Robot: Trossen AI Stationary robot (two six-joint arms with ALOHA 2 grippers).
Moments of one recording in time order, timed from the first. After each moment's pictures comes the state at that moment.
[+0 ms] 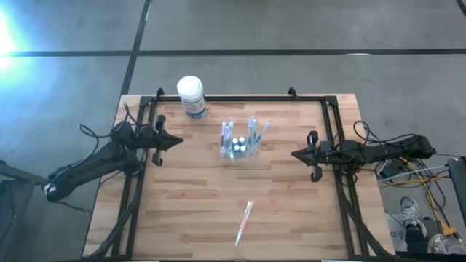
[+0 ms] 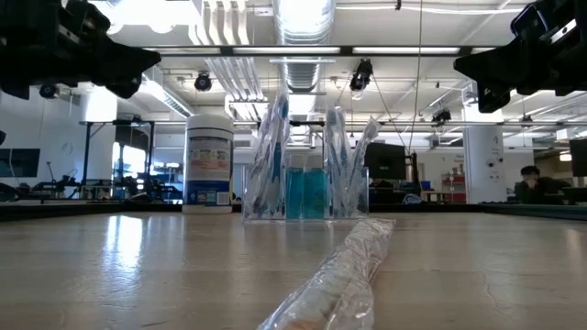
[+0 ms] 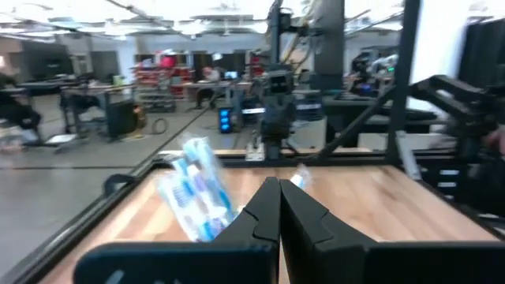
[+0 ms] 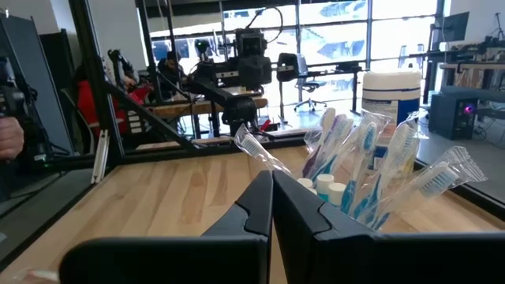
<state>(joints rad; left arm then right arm) 0.56 0.29 0.14 0.20 0.55 -0.02 0.13 0.28 0.01 0.35 0.19 0.10</state>
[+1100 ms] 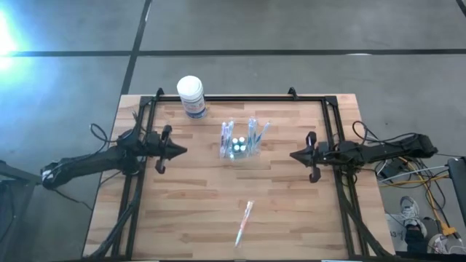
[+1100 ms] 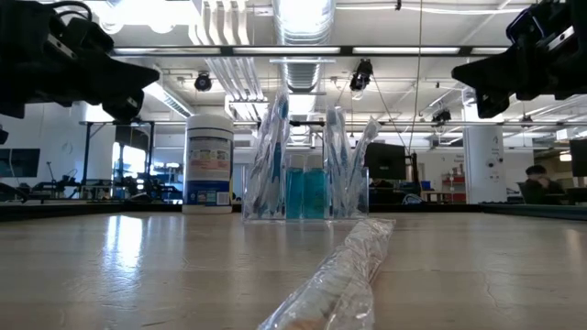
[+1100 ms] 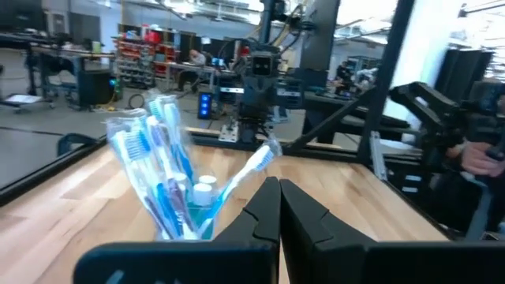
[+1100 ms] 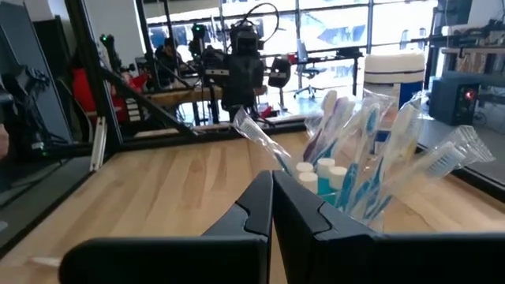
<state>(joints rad) 0.34 0.30 0.01 0.31 0.38 -0.16 0.13 0.33 0.01 0.35 0.19 0.12</state>
